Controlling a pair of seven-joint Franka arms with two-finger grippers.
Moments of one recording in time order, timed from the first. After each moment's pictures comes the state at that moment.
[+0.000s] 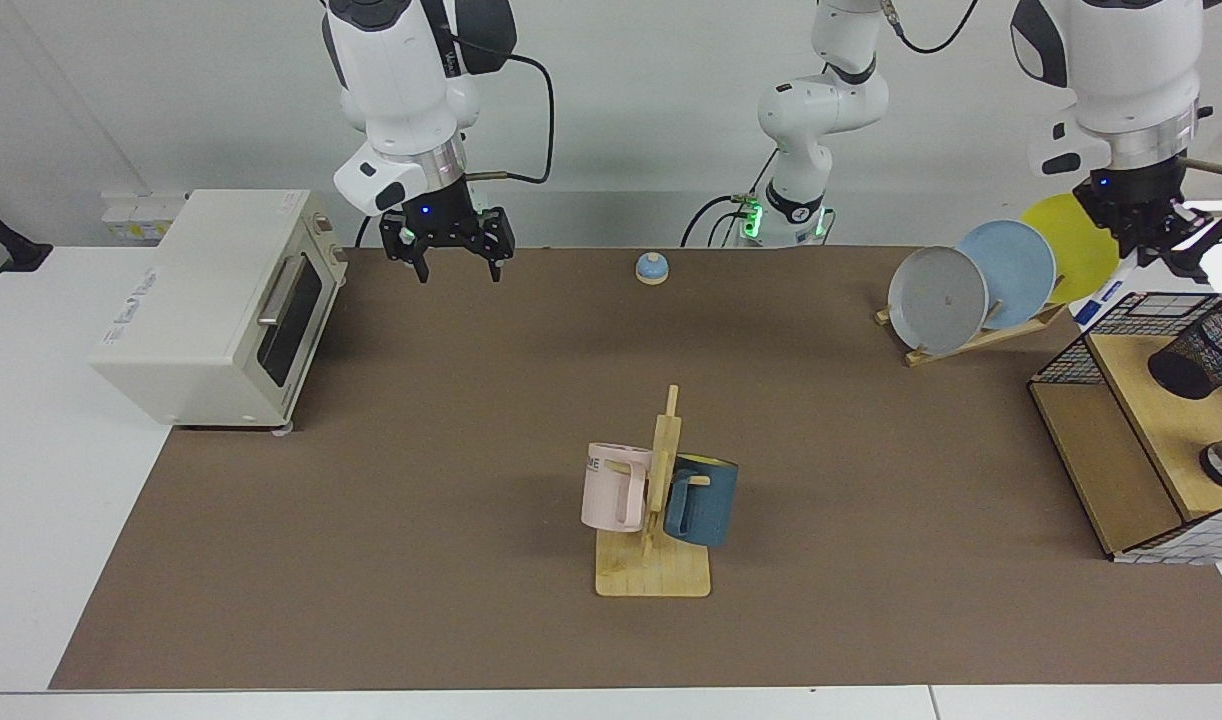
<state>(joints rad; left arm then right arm) 0.20 -0.04 -0.16 -1.62 0.65 1.73 1.22 0.04 -0.04 0.23 -1.74 0.04 1.70 0.30</state>
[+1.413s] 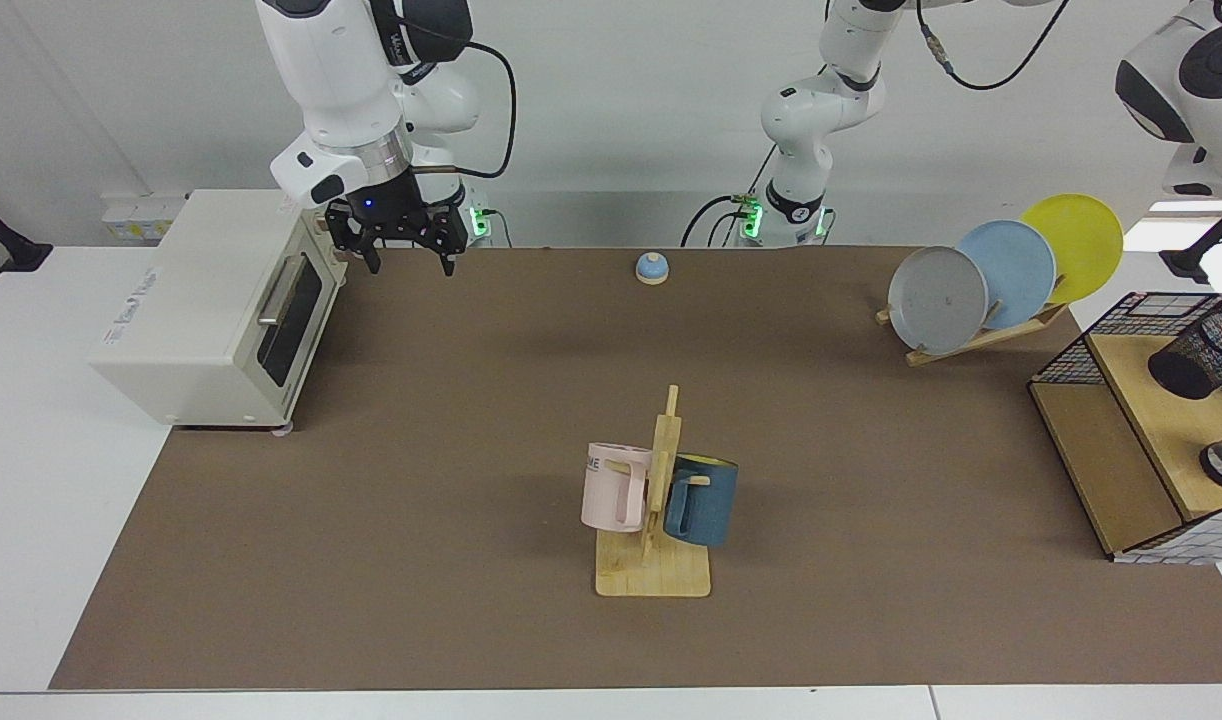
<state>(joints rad) 0.37 0.15 -0.14 -1.47 0.94 1.86 1.68 -0.03 -0.02 0.23 -1.64 0.02 1.59 0.27</state>
